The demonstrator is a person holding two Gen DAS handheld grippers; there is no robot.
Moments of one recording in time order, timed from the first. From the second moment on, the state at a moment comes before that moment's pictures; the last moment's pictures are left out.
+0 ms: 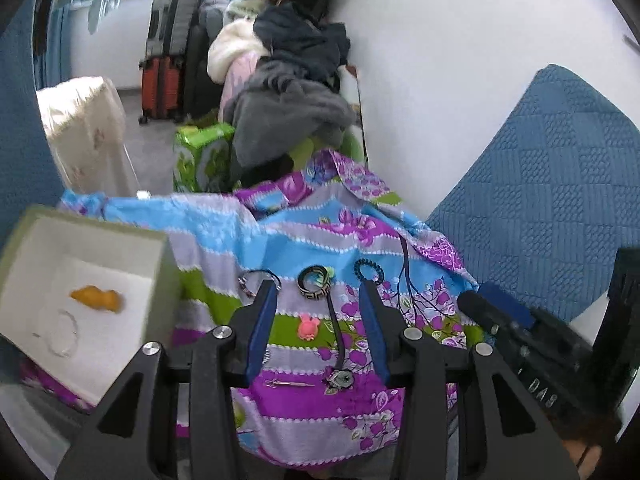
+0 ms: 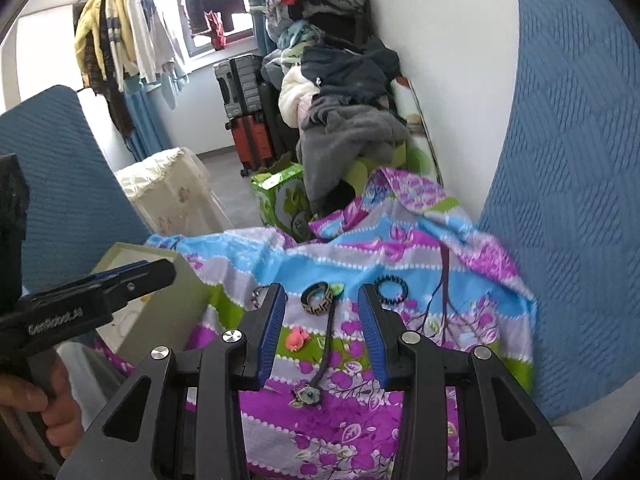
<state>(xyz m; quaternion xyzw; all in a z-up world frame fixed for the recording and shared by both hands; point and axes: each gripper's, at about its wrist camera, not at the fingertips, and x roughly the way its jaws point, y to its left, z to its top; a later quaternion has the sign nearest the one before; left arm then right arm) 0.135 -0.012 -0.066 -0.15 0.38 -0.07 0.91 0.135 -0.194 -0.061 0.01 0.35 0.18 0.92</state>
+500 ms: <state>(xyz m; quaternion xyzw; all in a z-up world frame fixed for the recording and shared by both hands) 0.179 -0.012 -0.164 -0.16 0.47 -0.06 0.87 0.166 -0.189 -0.165 0.01 0.43 0.21 0.88</state>
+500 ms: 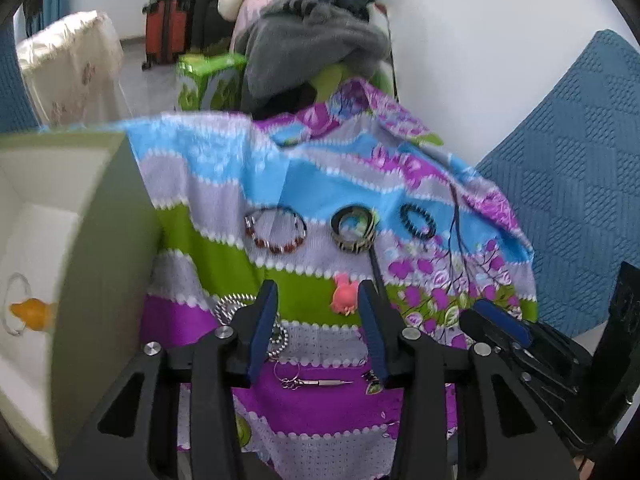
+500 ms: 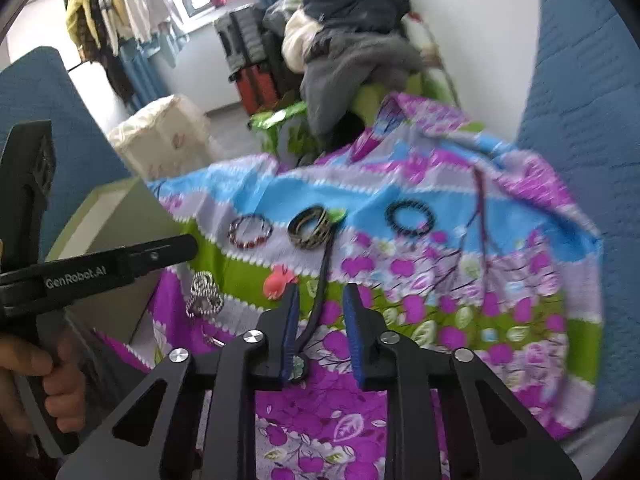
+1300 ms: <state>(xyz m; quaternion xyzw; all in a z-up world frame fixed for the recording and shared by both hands) 0.180 -0.008 -0.214 -0.08 0.51 0.01 0.85 0.203 -0.157 -0.232 -0.03 0.48 0.24 0.85</state>
